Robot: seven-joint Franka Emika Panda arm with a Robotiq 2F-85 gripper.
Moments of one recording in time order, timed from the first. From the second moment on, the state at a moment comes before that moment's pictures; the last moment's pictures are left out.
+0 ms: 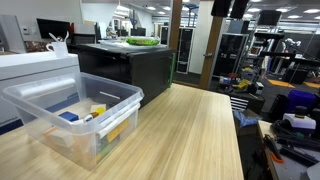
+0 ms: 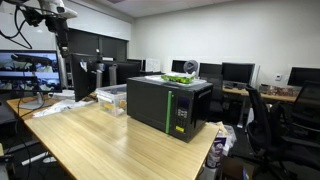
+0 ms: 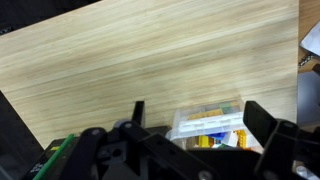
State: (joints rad) arm 0.02 -0.56 0.36 -2.33 0.03 1.85 0.58
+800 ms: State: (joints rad) arm 0.00 -0.48 0.01 -2.24 -0.08 1.78 0.09
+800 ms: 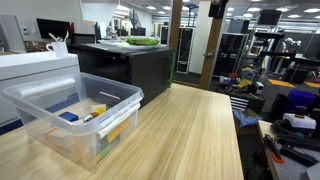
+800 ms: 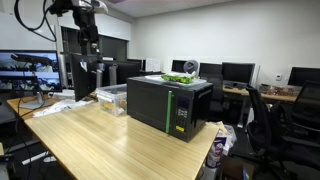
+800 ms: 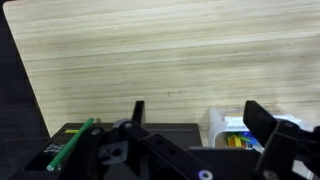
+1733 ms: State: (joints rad) arm -0.13 -0.17 -0.22 -2.00 -0.11 1.75 -0.26
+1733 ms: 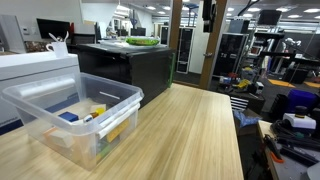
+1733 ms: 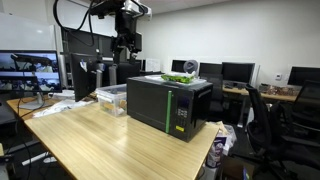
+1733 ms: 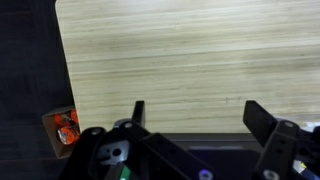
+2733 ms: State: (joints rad) arm -0.24 0.20 -0.24 -1.80 -0.03 2.11 -0.61
